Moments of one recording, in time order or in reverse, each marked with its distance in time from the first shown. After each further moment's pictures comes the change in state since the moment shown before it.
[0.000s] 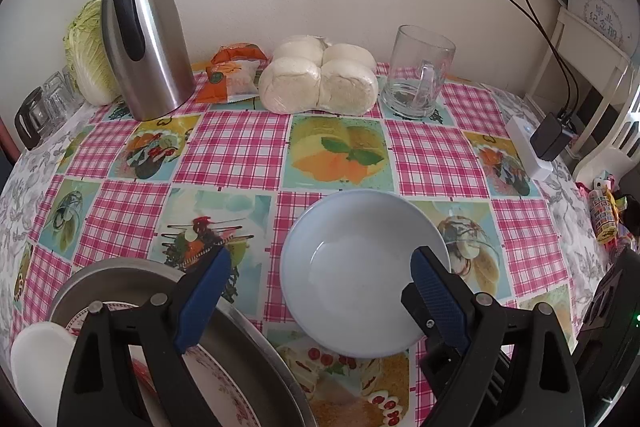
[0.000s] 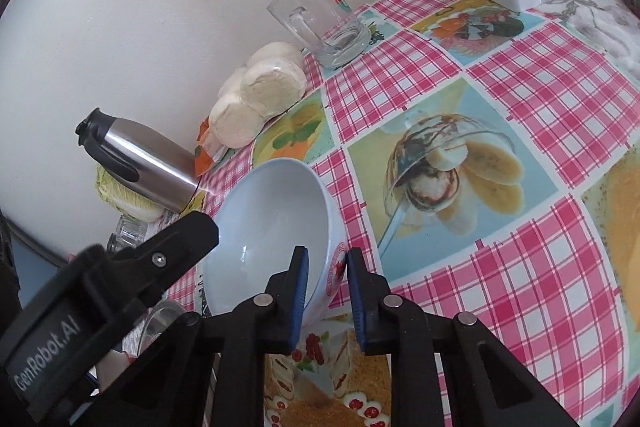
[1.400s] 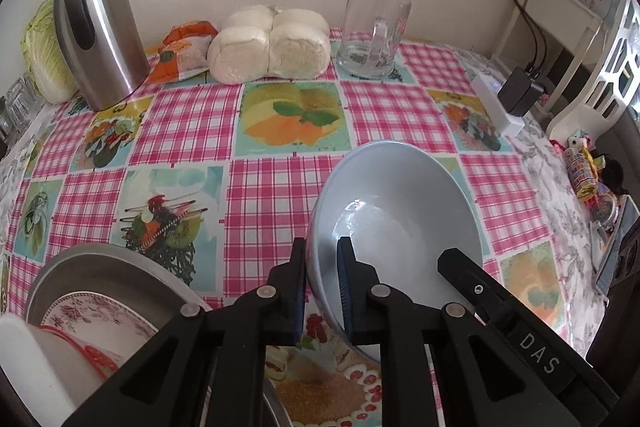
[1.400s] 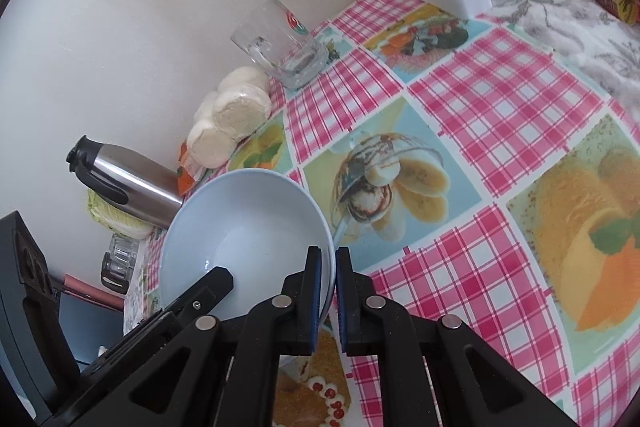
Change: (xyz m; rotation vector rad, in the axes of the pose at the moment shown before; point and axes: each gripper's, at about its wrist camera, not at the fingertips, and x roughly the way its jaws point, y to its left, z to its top) left arm 0.002 -0.018 -0.007 0.085 0.089 -0.109; right arm -0.037 -0.020 0.012 0.057 -0.021 -0.058
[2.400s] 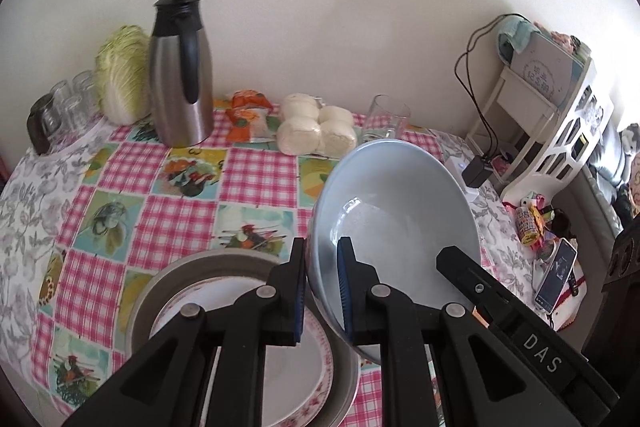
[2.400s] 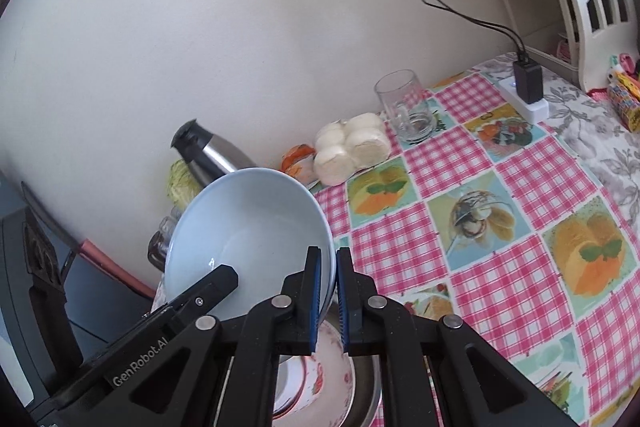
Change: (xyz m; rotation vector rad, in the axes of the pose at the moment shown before) left arm -0.155 0.088 -0.022 -0.106 -0.192 -0.080; right arm -0.107 0.139 -0.042 -0.224 -0.131 0.077
